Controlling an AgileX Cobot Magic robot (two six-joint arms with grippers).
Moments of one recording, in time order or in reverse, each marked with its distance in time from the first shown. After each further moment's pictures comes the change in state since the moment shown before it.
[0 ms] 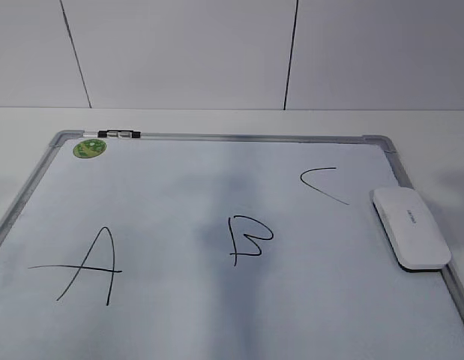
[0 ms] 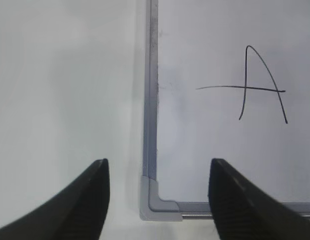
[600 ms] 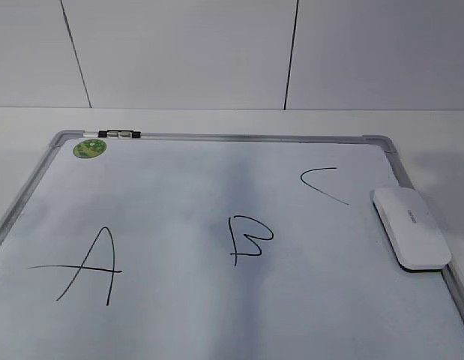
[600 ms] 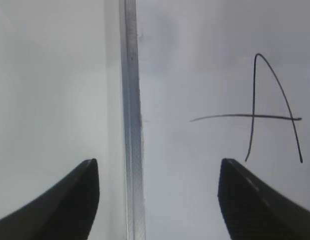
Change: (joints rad) left arm 0.000 0.506 -0.081 -0.112 -0.229 0.125; right arm 0.000 0.182 -0.021 0.203 0.004 -0.094
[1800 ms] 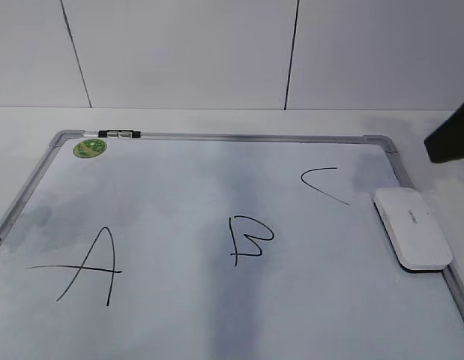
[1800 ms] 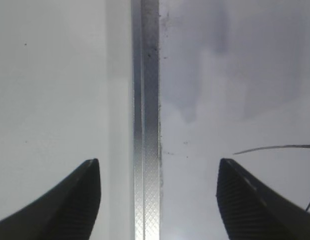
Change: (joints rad) left arm 0.000 0.402 -0.051 -0.002 -0.159 0.006; right arm 0.000 0.651 -0.223 0.080 0.177 -0.088
